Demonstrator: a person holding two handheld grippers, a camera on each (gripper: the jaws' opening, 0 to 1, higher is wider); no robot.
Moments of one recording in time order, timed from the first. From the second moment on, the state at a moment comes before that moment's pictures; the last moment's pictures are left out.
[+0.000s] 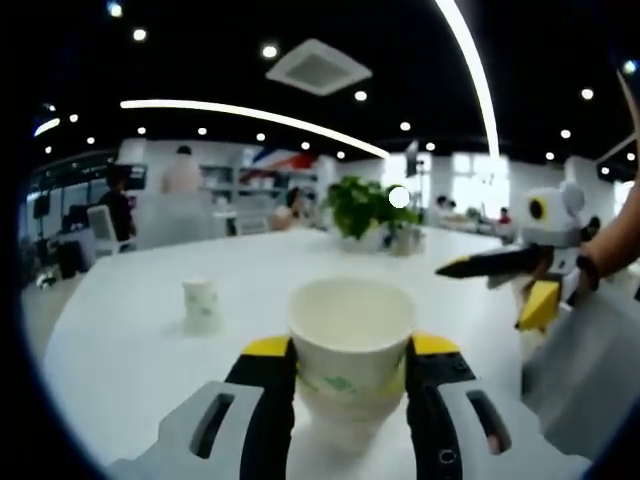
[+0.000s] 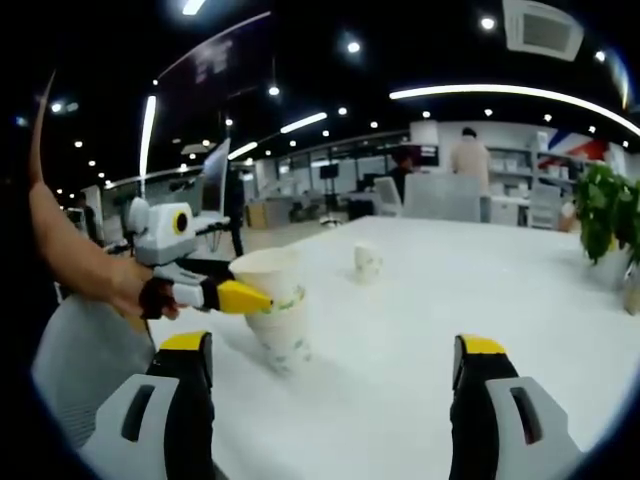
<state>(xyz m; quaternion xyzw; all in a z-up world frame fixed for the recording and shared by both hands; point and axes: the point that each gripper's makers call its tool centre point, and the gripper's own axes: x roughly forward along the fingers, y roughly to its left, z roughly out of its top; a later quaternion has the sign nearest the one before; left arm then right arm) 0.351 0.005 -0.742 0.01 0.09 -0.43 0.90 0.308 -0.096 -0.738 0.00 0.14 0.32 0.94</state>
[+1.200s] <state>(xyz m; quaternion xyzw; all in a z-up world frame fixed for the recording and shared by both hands) 0.356 0.086 -0.726 0.04 0.17 -0.39 0.91 0.329 -0.121 -0.712 -0.01 0.11 0.31 0.94</state>
